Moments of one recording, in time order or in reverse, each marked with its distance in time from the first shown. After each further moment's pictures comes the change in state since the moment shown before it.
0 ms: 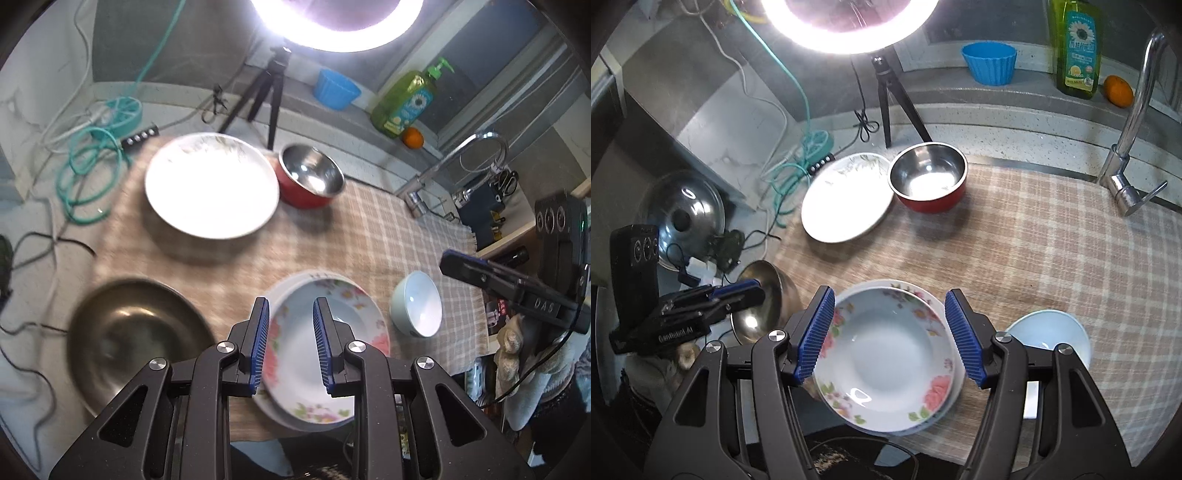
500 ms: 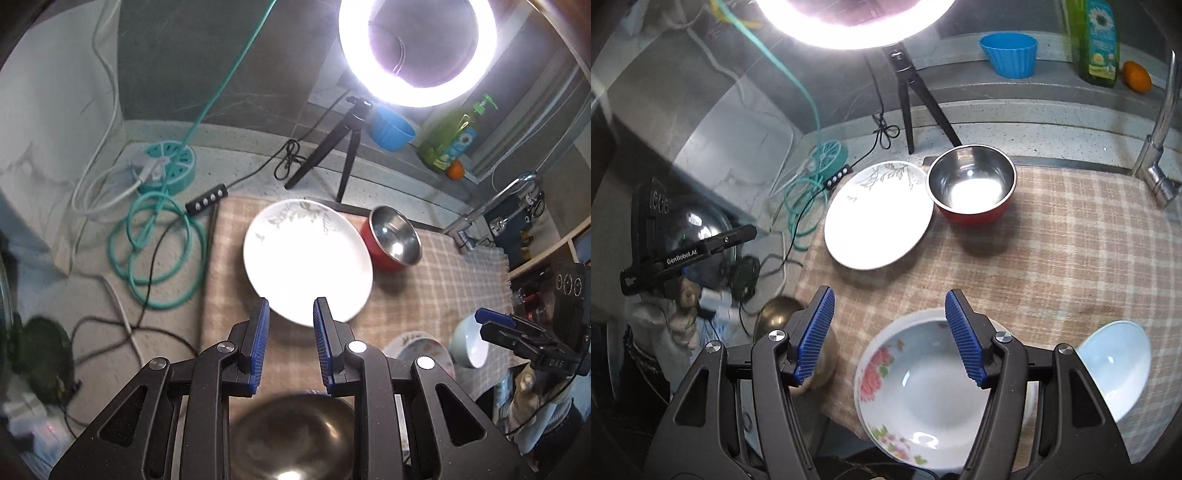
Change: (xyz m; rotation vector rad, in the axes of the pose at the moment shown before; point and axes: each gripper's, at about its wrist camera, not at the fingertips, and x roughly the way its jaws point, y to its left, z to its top) left arm -0.006 0.105 0.092 0.063 -0.029 0.078; right arm 0.058 0.026 0.021 0.155 -0.026 0.066
